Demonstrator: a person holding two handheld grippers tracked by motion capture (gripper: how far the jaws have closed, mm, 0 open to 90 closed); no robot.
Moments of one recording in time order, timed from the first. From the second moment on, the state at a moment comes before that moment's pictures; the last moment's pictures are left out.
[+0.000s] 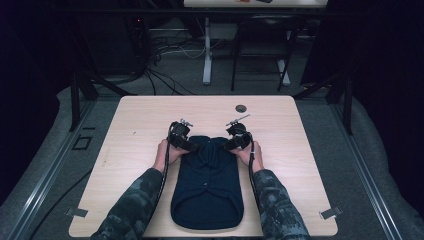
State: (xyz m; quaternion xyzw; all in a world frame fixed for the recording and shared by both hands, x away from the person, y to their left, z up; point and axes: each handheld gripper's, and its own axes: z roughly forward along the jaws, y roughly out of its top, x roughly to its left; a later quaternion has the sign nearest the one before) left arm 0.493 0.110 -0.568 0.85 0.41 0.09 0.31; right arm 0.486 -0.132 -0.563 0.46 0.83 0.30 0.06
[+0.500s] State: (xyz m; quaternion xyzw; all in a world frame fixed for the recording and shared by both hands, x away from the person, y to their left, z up) left arm 0.482 0.097 -0.562 0.86 0.40 0.10 0.30; right arm 0.480 -0.125 -0.562 0.46 0.84 0.29 0.07
